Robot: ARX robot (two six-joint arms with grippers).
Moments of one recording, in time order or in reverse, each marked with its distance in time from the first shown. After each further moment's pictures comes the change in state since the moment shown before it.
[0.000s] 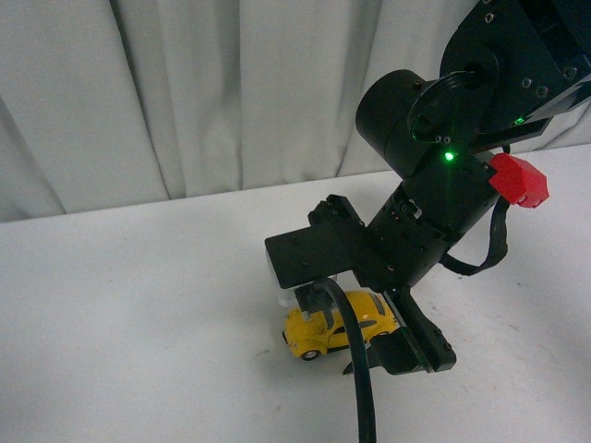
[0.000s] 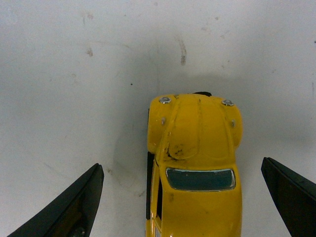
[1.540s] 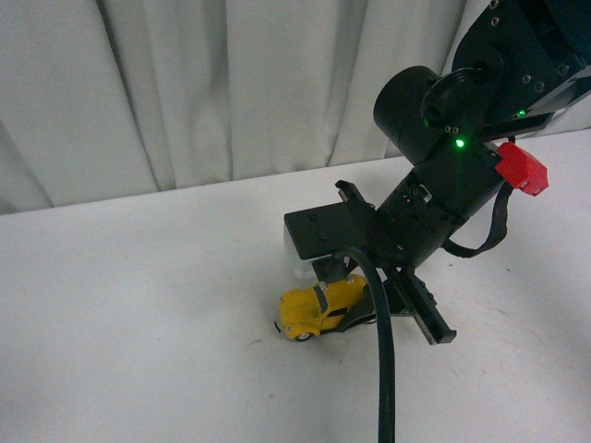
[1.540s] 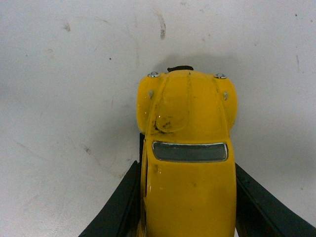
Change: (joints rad) left arm 0.000 0.000 0.000 0.000 0.000 0.000; right arm -0.084 0.063 0.023 0.024 -0.061 -0.055
